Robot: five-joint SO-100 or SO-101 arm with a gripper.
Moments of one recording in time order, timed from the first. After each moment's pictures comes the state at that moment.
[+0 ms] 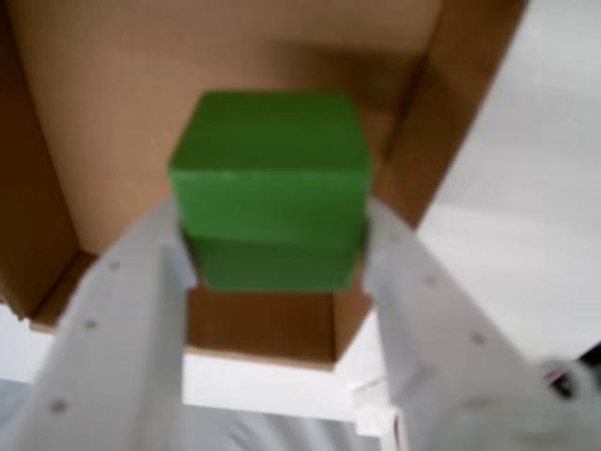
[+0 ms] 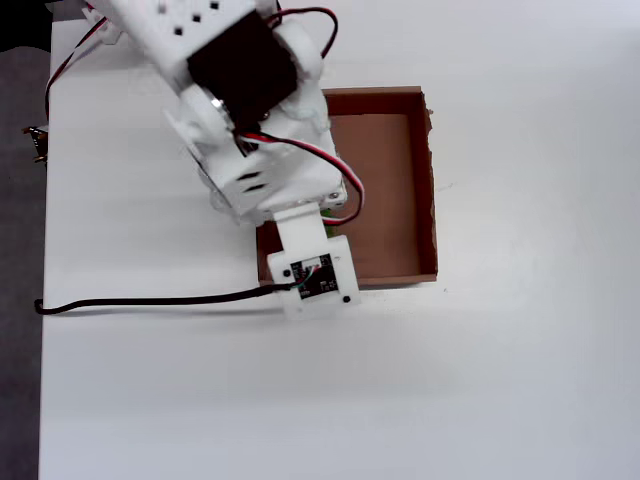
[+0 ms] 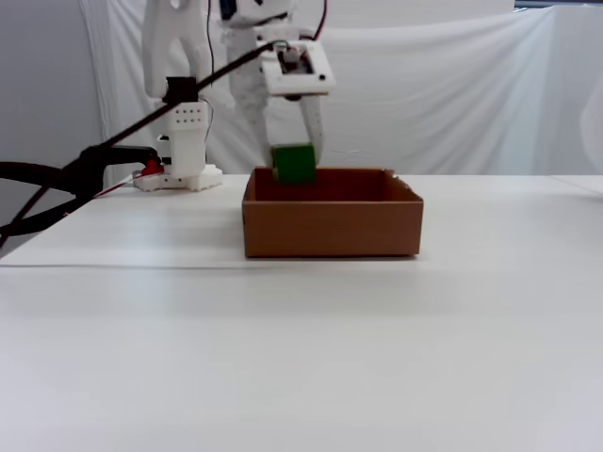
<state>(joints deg) -30.6 80.0 83.8 63.5 -62.5</state>
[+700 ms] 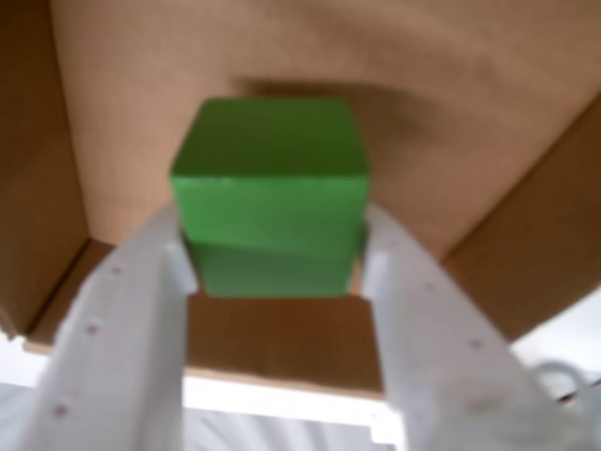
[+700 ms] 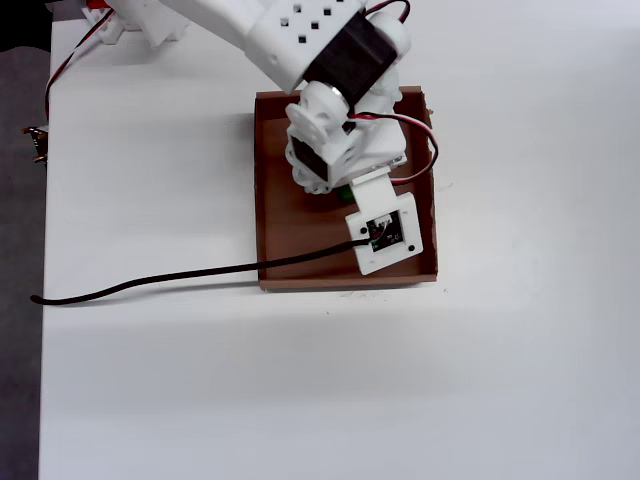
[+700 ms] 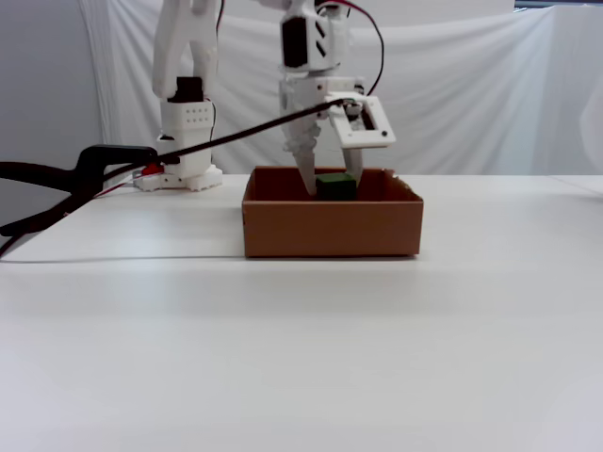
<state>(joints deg) -41.0 73.7 85.5 59.8 -57.7</state>
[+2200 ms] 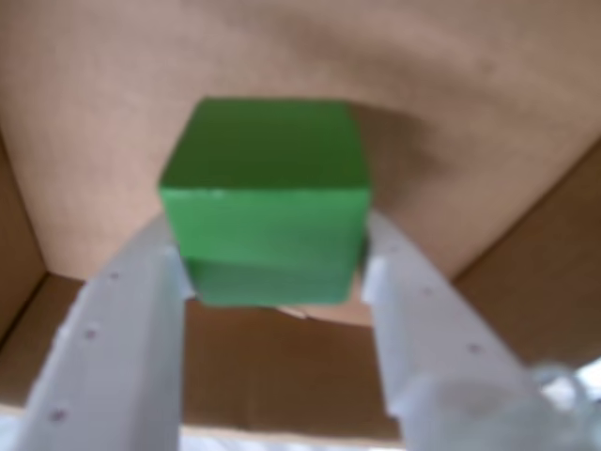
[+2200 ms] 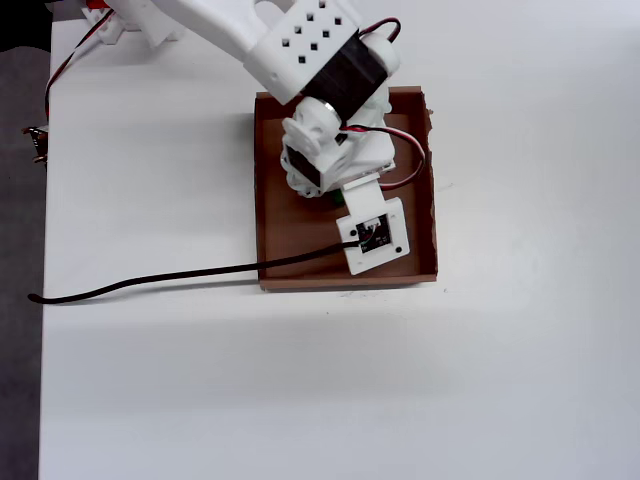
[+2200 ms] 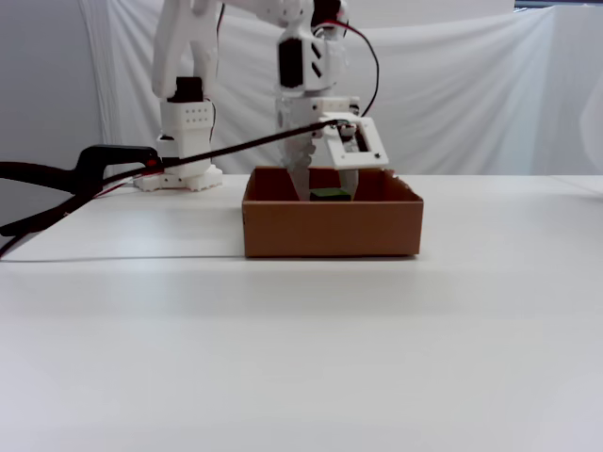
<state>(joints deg) -40.2 72.1 90.4 55.0 -57.7</state>
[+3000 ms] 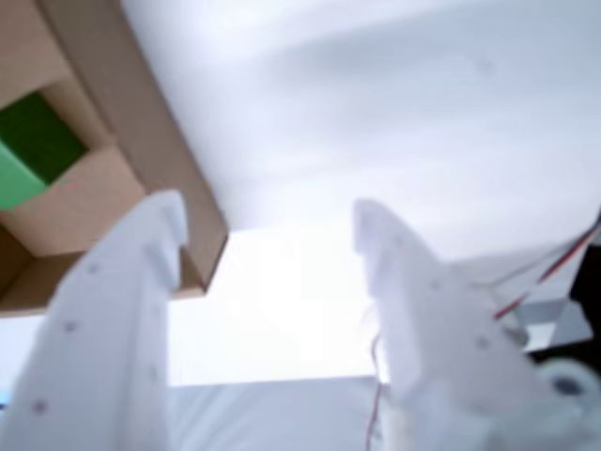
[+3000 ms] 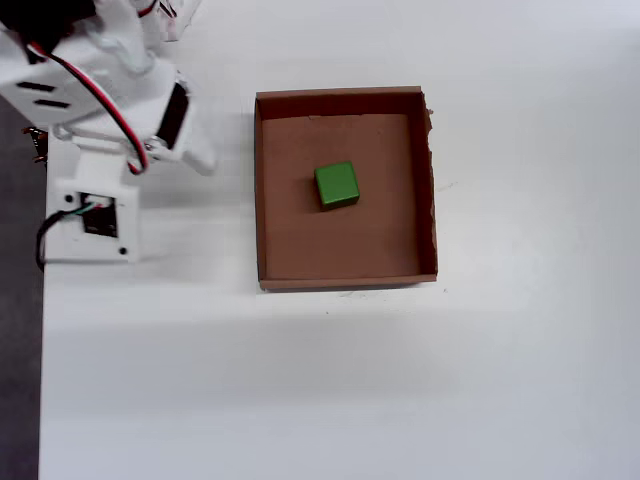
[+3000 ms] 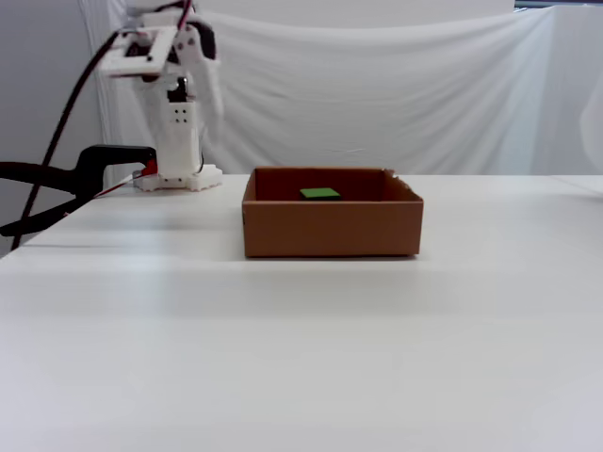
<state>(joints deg) -6.9 120.3 119.3 69.0 -57.7</state>
